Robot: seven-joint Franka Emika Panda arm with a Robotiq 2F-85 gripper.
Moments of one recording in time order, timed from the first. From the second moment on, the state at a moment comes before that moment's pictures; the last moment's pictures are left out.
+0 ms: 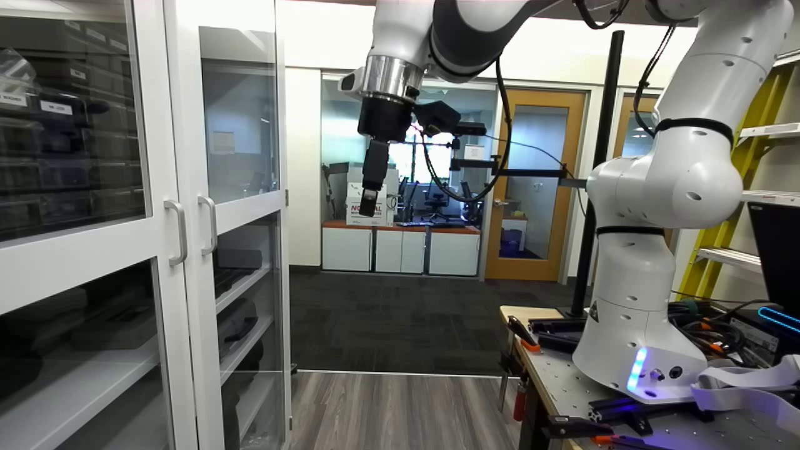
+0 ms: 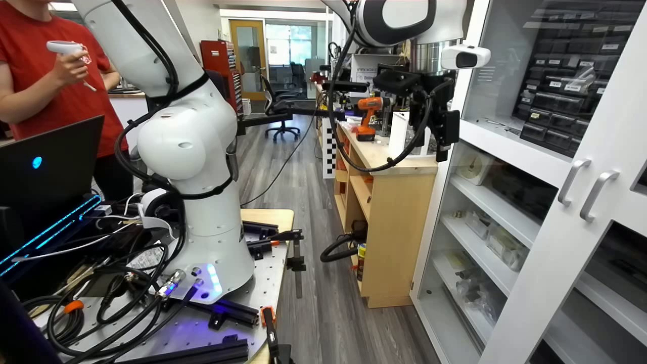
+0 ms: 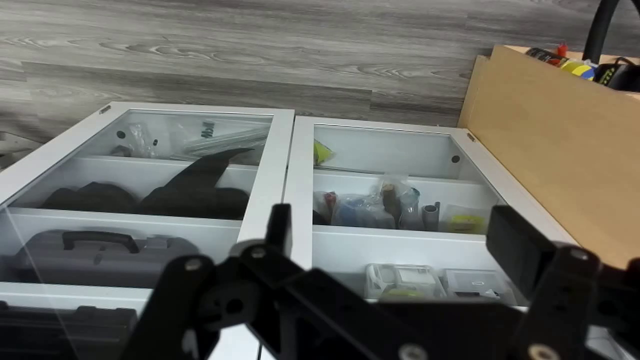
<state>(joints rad) 0.05 -0.38 0.06 -2.49 0.05 2.30 -0.07</state>
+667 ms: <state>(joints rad) 0.05 -0.38 0.06 -2.49 0.05 2.30 -0.07</state>
